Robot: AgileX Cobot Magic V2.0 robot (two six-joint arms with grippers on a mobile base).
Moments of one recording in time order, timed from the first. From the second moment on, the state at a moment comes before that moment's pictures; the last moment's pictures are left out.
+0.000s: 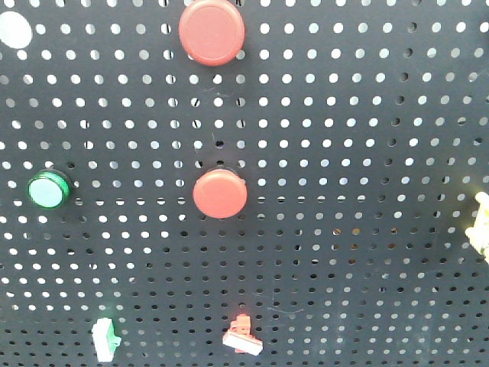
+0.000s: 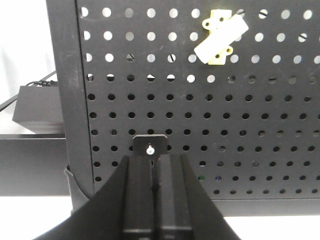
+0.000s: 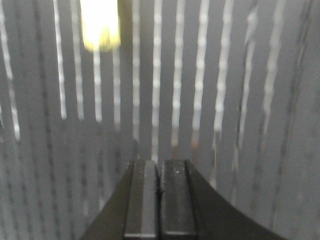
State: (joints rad) left arm -0.01 -0.02 0.03 -0.09 0.10 0.05; right arm 0.21 0.25 -0.18 -0.21 0.01 0.18
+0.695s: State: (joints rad) left arm -0.01 -0.02 0.03 -0.09 0.10 0.05; right arm 0.05 -0.01 0.03 -0.08 0.04 0.10
